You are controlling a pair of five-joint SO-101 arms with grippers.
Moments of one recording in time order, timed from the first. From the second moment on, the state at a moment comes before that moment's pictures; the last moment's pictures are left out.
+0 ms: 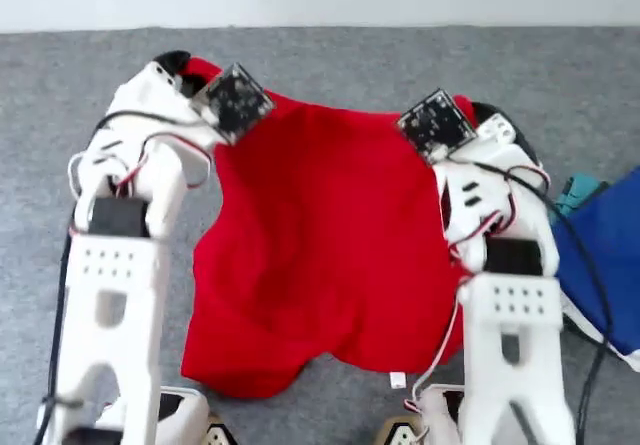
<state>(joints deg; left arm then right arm) -0.4 -24.6 24.5 33.9 -43.1 0.6 -37.0 42.6 20.0 43.4</state>
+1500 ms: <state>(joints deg) -4.1 14.6 -22.3 57.0 -48.6 1.0 16.2 -8.0 28.9 43.4</state>
